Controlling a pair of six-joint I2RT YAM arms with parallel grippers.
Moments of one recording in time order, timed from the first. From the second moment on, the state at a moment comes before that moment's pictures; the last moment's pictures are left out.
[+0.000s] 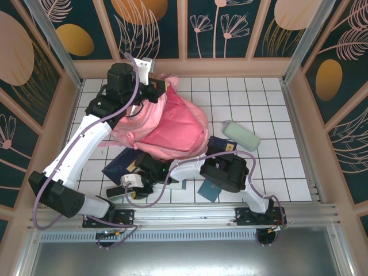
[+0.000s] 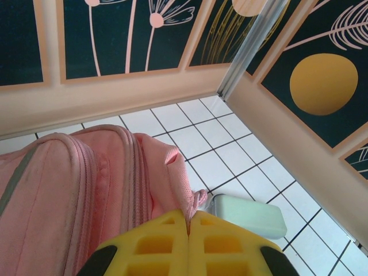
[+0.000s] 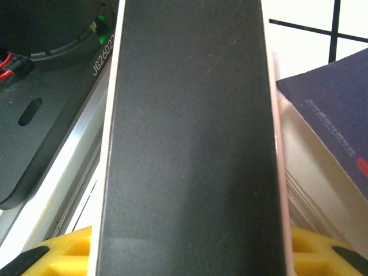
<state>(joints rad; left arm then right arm) -0.45 1.42 1.52 -0.43 0.31 -0.29 1.25 2.18 1.33 0.07 -0.49 -0.48</state>
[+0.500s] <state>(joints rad) -0.45 1.40 1.51 -0.43 0.29 -0.29 1.22 1.54 0.91 0.09 -0.28 -0.33</state>
